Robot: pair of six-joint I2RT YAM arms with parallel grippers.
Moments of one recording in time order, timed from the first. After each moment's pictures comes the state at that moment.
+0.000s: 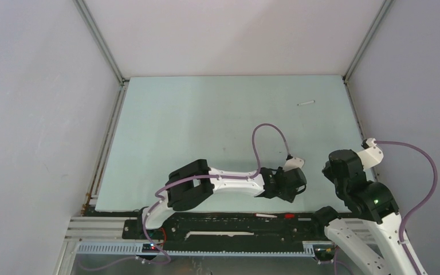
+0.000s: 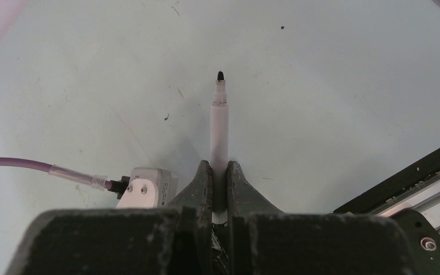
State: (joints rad) left arm -1.35 2.18 1.61 -0.35 -0.25 -0.73; right arm 0.44 0.54 0.91 -1.14 0.62 0.99
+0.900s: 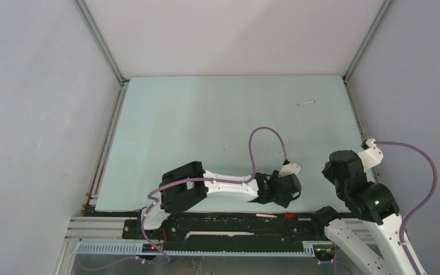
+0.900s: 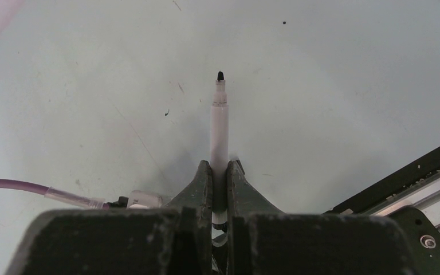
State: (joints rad) left arm -1.37 2.11 1.48 -0.30 -0.28 -0.69; right arm 0.43 0.54 0.91 -1.15 0.60 0.99
